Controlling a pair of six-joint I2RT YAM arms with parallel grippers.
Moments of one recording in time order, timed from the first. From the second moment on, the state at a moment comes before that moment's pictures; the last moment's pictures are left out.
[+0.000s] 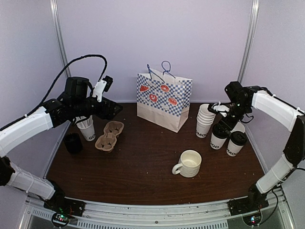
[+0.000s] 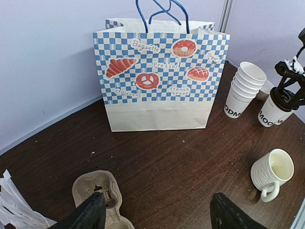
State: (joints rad) left arm -0.59 1.26 1.14 -0.31 0.08 -0.03; right arm 0.24 1.52 1.35 -1.05 -0.07 -0.54
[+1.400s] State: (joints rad) left arm -0.60 1.35 1.18 -0.37 0.17 -0.04; right arm 0.22 1.47 1.66 -1.13 -0.18 -0.43
